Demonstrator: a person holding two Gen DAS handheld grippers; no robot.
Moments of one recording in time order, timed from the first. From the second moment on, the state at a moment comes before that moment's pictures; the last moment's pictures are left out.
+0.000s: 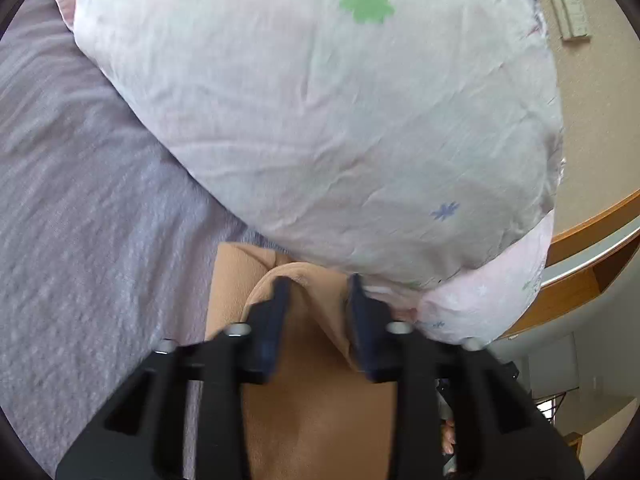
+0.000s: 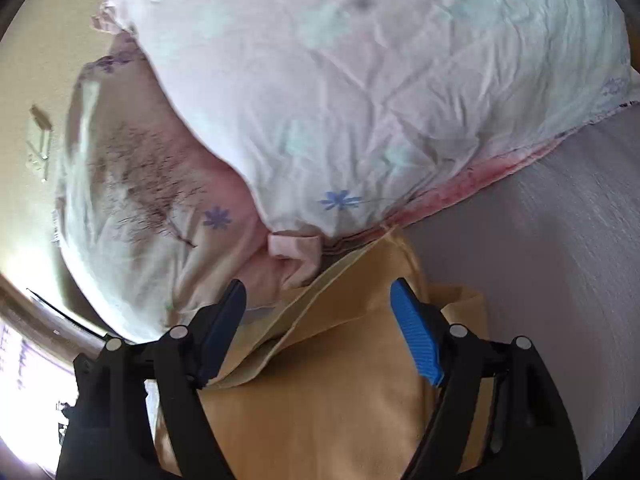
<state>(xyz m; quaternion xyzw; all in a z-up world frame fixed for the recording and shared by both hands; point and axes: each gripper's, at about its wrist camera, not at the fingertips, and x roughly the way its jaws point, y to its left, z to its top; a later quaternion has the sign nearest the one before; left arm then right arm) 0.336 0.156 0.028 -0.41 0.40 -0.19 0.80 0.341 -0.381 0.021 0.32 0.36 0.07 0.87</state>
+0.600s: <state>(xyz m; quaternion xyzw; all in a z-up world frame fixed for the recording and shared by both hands) 0.263 0.130 0.019 -0.25 0.49 -0.21 0.81 0.330 -0.331 0.001 0.26 0.41 0.08 0.87</state>
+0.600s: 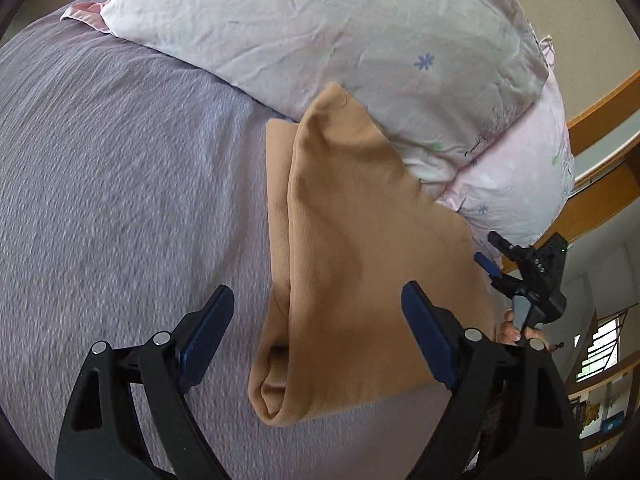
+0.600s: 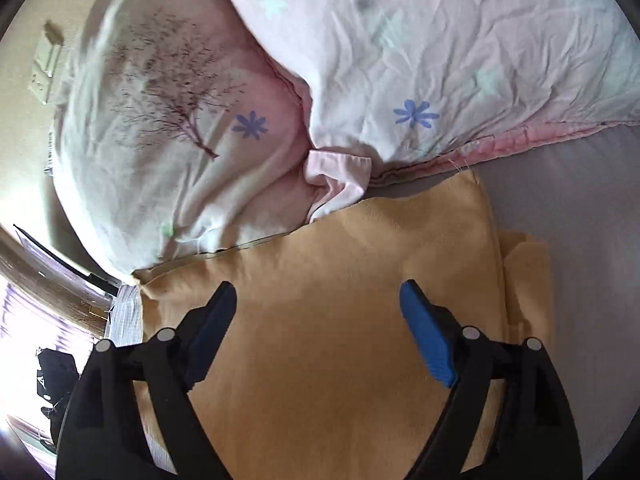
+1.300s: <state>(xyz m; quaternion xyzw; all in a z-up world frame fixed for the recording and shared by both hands) 0.265 0.071 0.042 -0.30 0.47 -0.23 0.80 0.269 -0.357 0.017 0.25 0.39 0.07 0.89</state>
